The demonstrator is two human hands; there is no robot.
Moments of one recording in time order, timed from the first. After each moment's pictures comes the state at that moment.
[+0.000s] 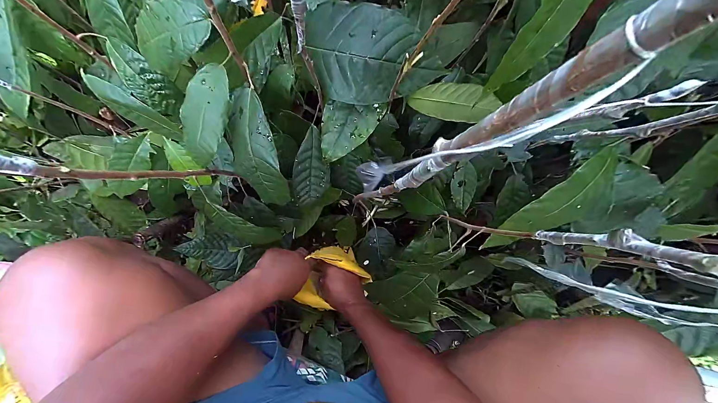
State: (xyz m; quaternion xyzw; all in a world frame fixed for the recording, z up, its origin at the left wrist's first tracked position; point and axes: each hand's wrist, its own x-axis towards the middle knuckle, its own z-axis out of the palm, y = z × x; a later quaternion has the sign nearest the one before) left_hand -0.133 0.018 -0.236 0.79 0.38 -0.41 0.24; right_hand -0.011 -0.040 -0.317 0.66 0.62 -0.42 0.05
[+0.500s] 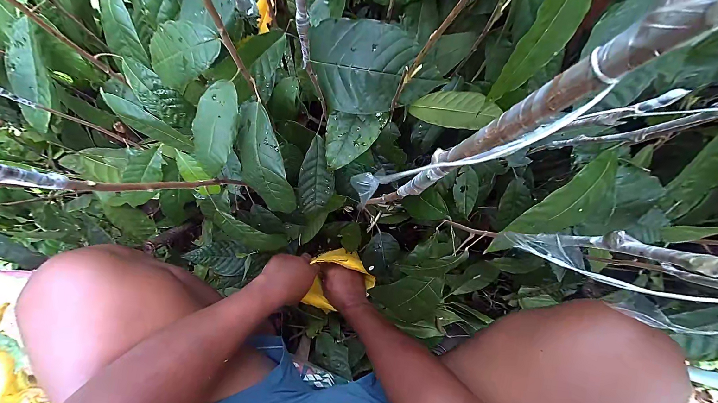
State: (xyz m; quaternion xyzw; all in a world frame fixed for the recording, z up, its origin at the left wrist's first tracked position) left_hand -0.134 0.019 -0.238 0.80 0.38 -0.41 0.23; right_hand -0.018 -0.032 -0.327 0.66 0.64 -0.37 0.10
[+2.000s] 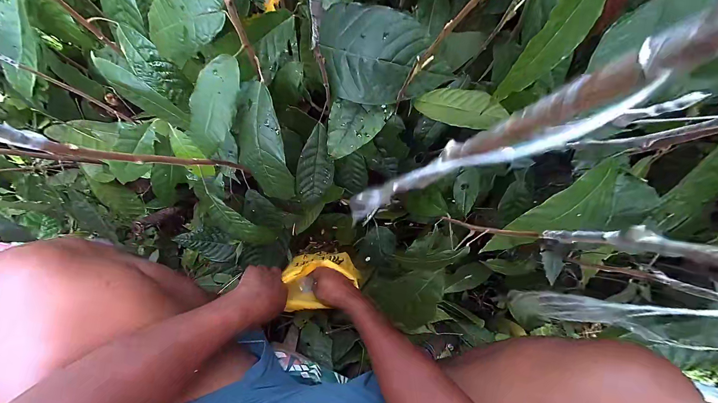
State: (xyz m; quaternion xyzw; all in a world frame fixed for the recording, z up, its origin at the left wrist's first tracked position) left_hand -0.156 -0.021 -0.238 0.74 0.38 -0.50 0.23; right_hand -0.009 -0.031 -0.327 0.54 0.63 -0.55 0.12
